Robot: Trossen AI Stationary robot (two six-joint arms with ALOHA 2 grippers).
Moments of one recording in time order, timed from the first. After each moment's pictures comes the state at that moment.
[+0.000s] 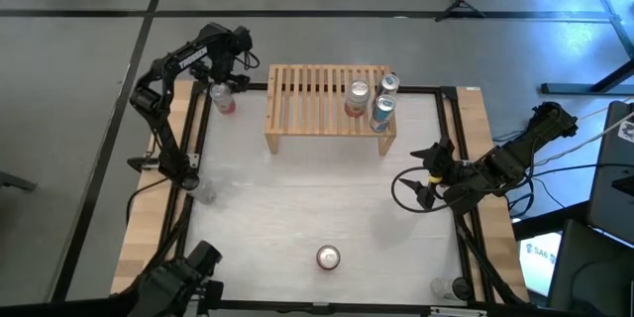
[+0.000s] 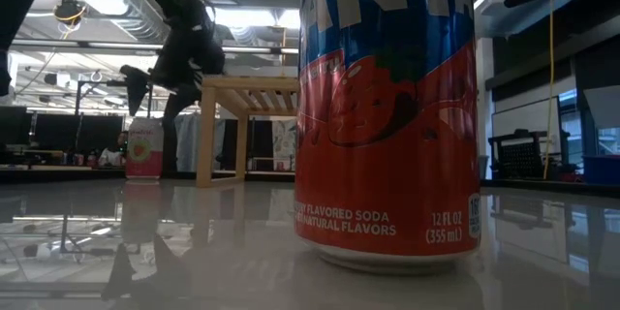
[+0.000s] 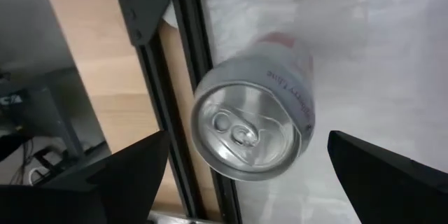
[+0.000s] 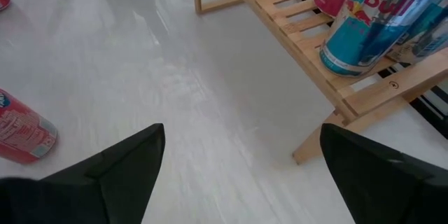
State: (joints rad) left arm 1.07 1.80 1.52 -1.44 -0.29 -0.40; right arm 0.65 0.98 1.04 -1.08 0.77 0.86
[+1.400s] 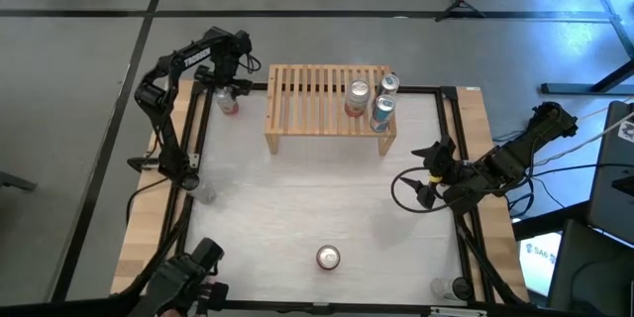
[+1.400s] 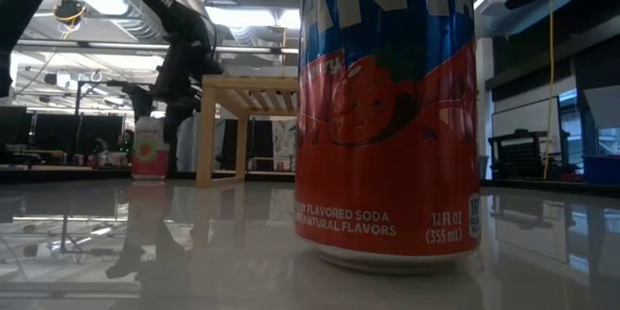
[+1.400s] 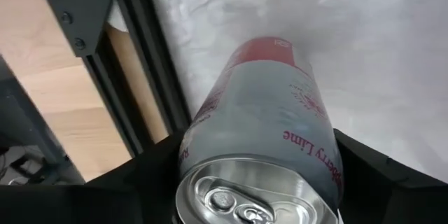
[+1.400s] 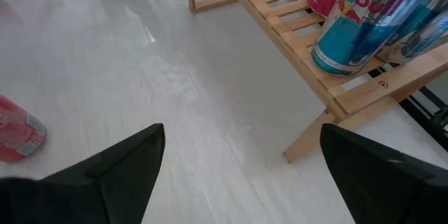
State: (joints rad) left arm 1.10 1.85 1.47 -1.37 -0.18 -0.30; right arm 0.65 0.98 1.04 -1.11 0.78 0.86
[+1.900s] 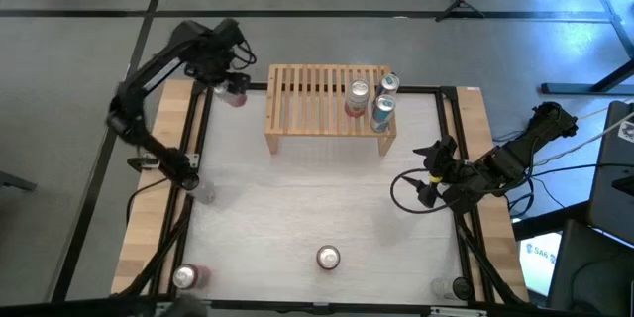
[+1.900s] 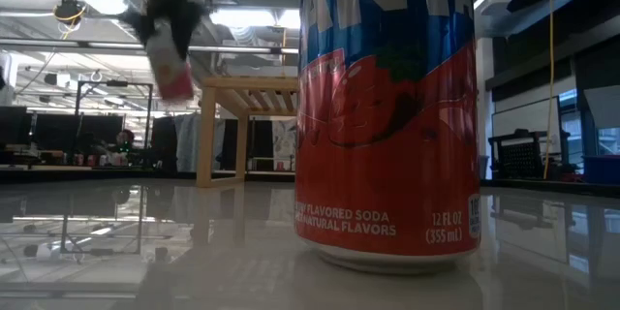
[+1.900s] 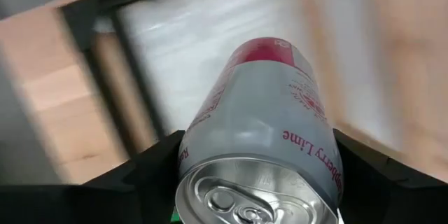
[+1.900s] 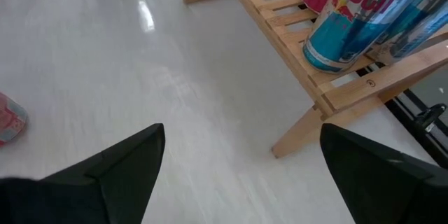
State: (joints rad) left arm 0.88 1.49 1.65 -1.57 -0.08 -0.40; right arm 0.65 0.98 1.04 -1.15 0.78 0.84
